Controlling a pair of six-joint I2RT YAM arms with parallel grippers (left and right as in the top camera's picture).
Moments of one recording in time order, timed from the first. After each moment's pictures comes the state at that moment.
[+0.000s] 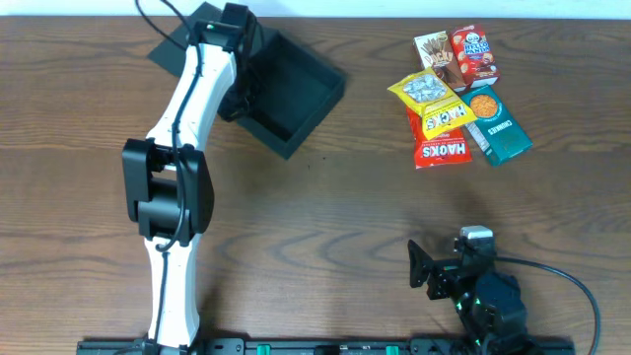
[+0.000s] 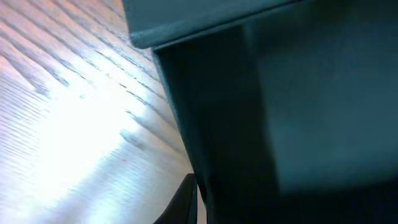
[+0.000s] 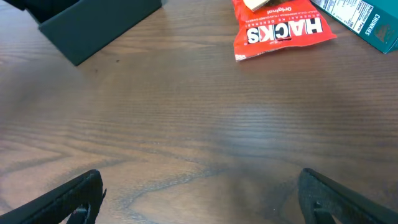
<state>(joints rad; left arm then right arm) -0.21 2.31 2.10 -1.27 -0.04 -0.74 0.33 0.01 0.17 -0.67 0.04 0.30</state>
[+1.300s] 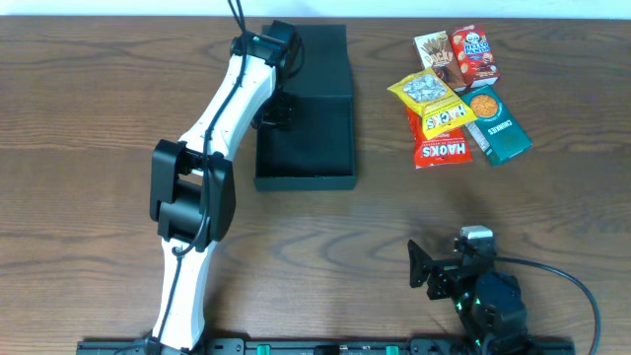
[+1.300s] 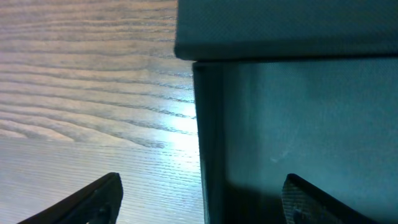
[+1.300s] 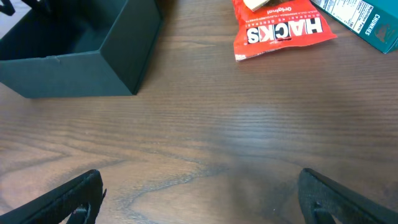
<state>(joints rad) -0.34 2.32 2.08 -1.30 -0.20 -0.27 0.33 0.01 0.17 -0.67 0.04 0.30</state>
